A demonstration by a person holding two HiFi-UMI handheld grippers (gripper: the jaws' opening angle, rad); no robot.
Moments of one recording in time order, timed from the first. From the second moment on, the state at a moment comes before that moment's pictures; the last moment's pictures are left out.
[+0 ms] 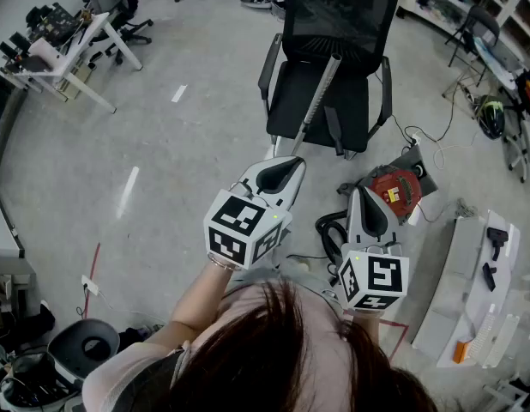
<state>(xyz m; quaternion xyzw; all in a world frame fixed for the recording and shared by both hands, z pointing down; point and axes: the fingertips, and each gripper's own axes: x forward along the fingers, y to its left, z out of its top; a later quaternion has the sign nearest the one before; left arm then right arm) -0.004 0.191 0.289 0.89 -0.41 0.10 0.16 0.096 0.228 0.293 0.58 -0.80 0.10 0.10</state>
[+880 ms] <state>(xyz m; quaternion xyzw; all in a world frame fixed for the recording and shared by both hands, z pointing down) -0.064 0.037 0.295 0.92 -0.35 0.12 0.16 0.051 0.090 0.295 0.65 -0.74 0.13 0.08</state>
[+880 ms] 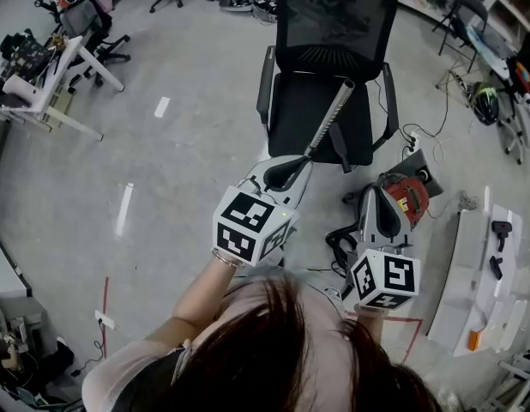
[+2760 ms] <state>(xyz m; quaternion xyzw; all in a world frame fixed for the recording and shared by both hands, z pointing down) -0.002 -0.088 0.337 0.89 -0.39 0.15 0.17 0.113 -0.042 0.330 0.60 -0.77 0.17 0.10</state>
